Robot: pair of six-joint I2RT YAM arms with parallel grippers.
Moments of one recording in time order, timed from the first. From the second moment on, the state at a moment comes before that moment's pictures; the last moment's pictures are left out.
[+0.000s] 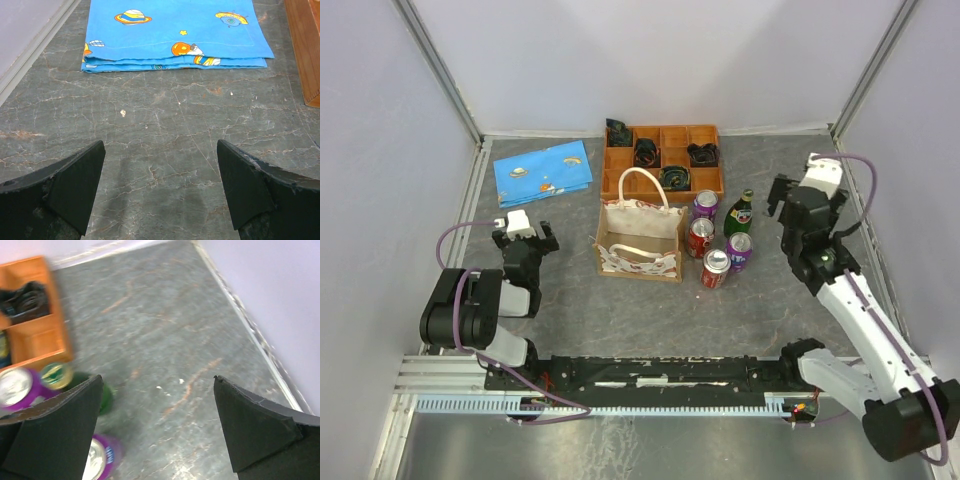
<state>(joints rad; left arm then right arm) -0.03 1.51 0.19 1.18 -0.23 -0.06 0.36 0.94 0.87 -0.26 0.65 0.19</state>
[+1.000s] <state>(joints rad) -0.03 1.51 0.19 1.18 -0.23 -0.06 -0.18 1.05 0.52 0.11 0.39 0.32</state>
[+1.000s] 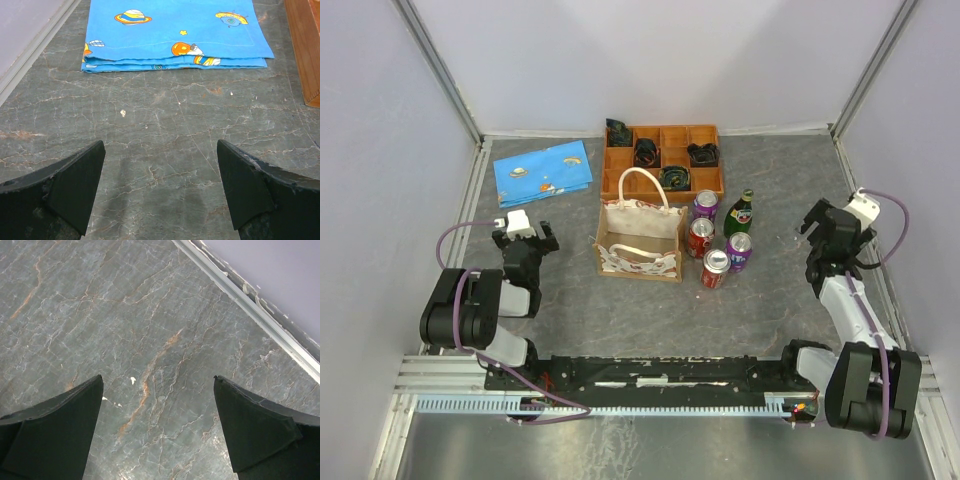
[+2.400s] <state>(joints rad) -0.03 1.51 0.19 1.18 -0.23 -0.06 -0.18 1.11 0.55 0.09 0.39 0.31</state>
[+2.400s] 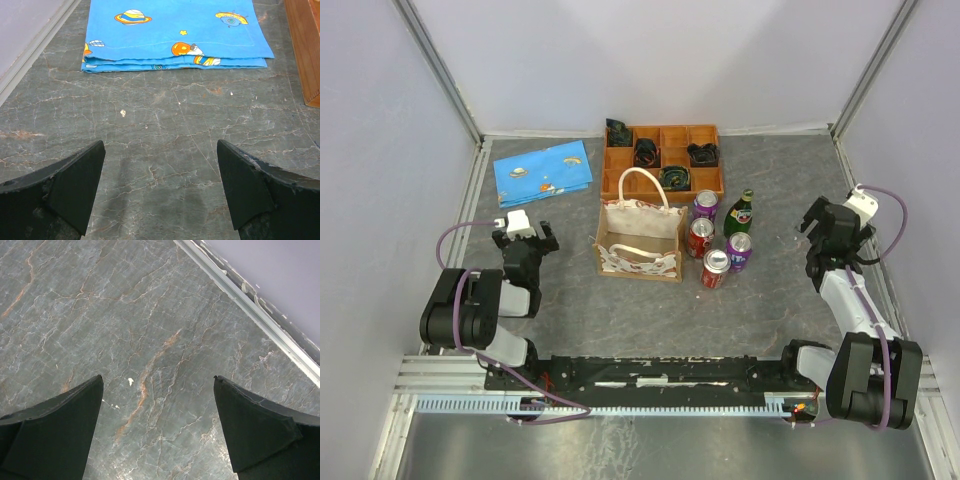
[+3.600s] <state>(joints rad) -0.03 1.51 0.19 1.18 -0.23 -0.06 -0.18 1.13 0.57 0.07 0.39 0.31</state>
